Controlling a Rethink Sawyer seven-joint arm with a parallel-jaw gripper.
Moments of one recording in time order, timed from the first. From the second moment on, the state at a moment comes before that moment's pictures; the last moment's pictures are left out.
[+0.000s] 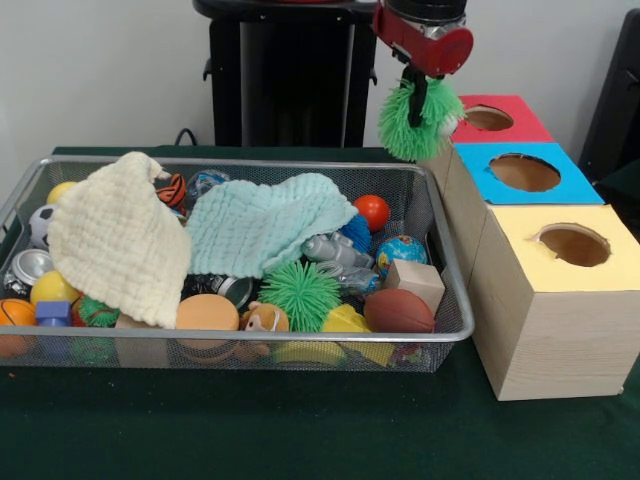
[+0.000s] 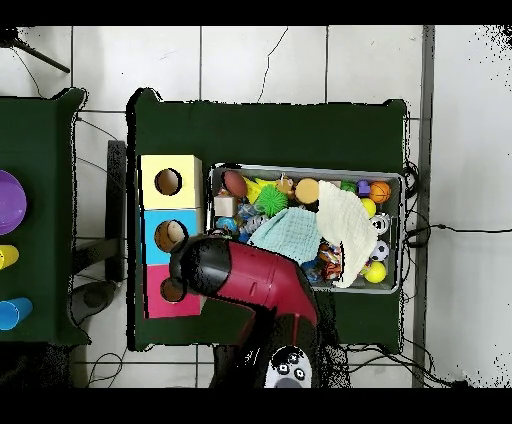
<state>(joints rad) 0.05 -0.76 -0.24 1.82 0.20 0.63 2.53</state>
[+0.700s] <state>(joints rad) 0.02 -0.75 -0.20 1.83 0.13 0.55 2.53</state>
